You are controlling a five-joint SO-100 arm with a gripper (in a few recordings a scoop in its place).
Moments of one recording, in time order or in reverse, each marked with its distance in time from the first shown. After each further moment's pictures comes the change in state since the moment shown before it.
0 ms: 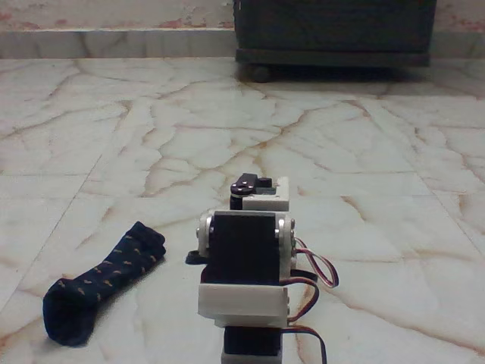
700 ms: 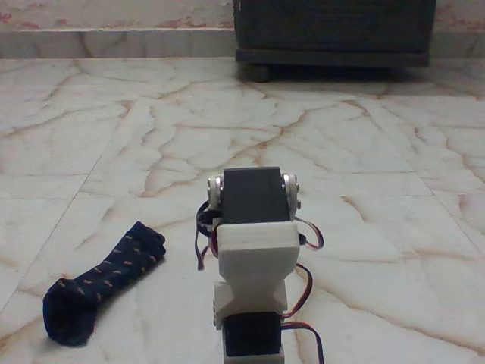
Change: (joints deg) arm -9.3 -13.3 -14.0 21.4 23.4
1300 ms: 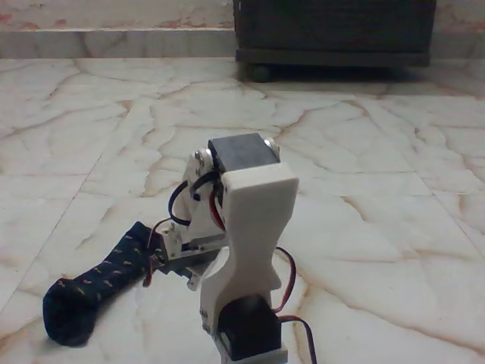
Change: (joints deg) arm -17.2 -17.0 -10.3 25.5 26.2
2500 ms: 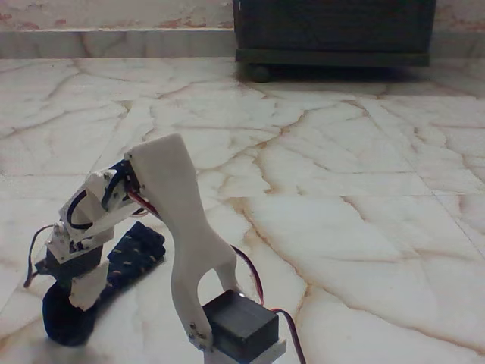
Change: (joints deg) arm -24.7 -48.4 -57.4 21.6 30.2
